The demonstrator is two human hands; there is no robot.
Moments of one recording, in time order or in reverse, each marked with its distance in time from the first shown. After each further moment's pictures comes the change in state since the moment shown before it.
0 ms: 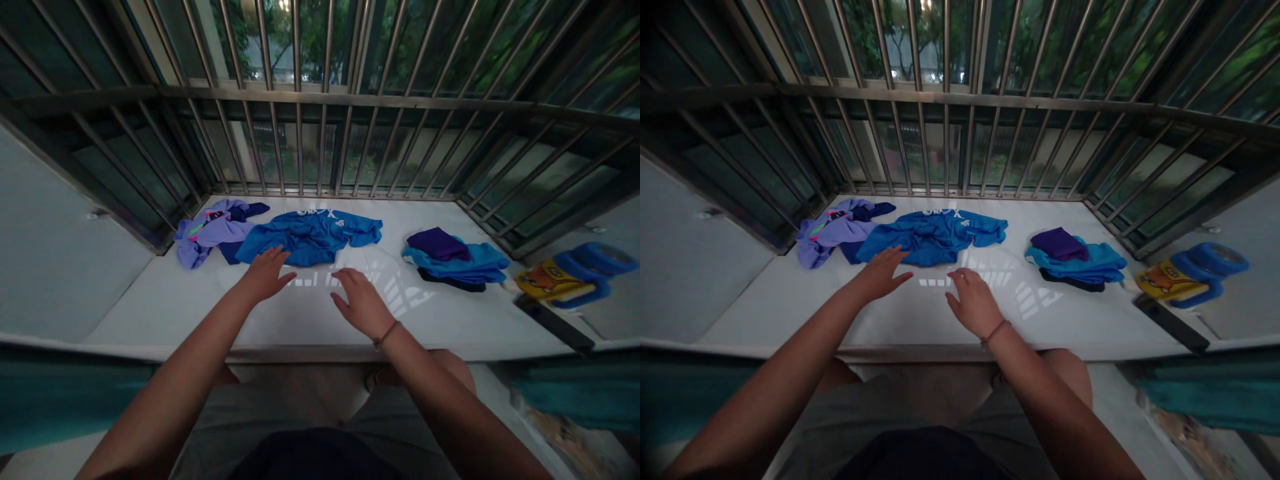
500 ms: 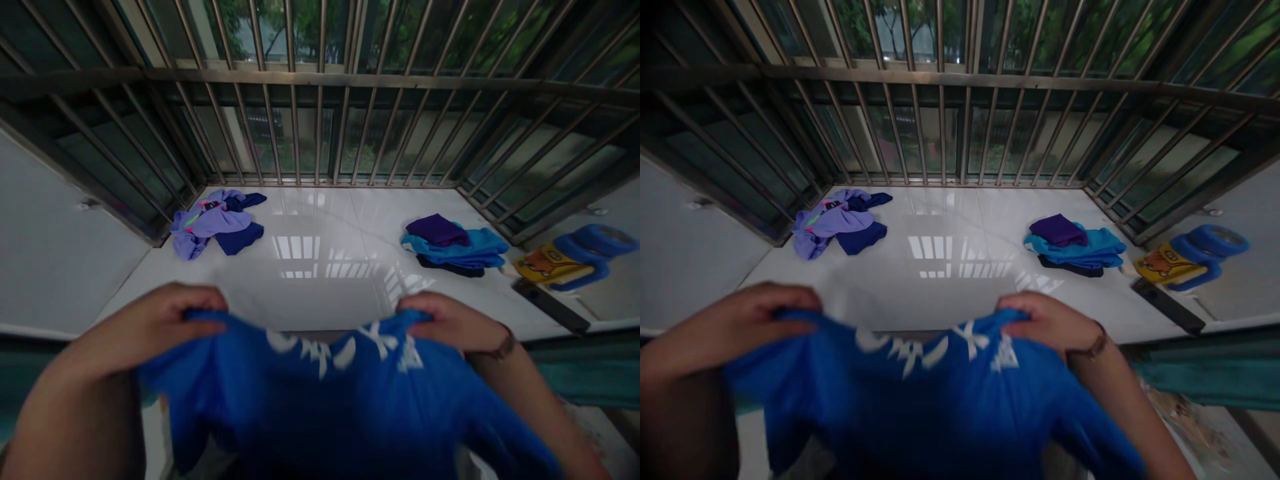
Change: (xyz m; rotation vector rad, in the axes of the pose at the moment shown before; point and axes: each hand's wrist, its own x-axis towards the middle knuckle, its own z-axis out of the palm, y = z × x) left_hand -0.167 0.024 -0.138 -0.289 0.089 -0.011; right_hand -0.047 0.028 -0.113 0.107 0.085 0.219
